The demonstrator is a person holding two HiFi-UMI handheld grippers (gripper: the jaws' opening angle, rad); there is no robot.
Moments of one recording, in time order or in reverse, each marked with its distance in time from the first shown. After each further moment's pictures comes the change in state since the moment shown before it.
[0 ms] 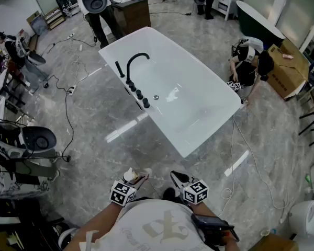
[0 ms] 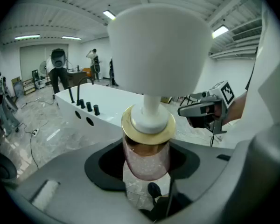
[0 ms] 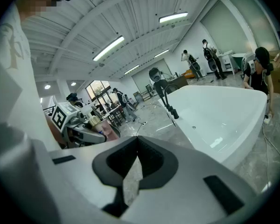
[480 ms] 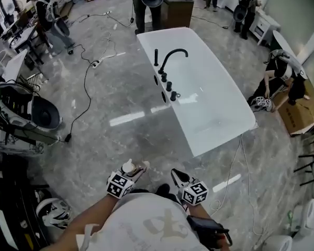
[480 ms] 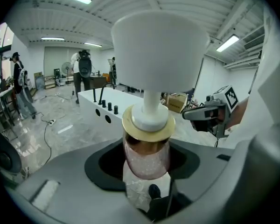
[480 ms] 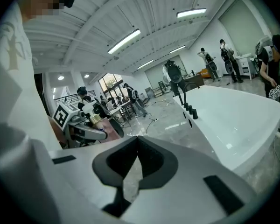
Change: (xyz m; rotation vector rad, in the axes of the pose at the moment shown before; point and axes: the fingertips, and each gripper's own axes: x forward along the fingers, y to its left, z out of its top) left arm -0.102 0.053 -0.041 -0.082 -0.101 0.108; right arm 0.045 0.102 0.000 -0.101 0.015 0.073
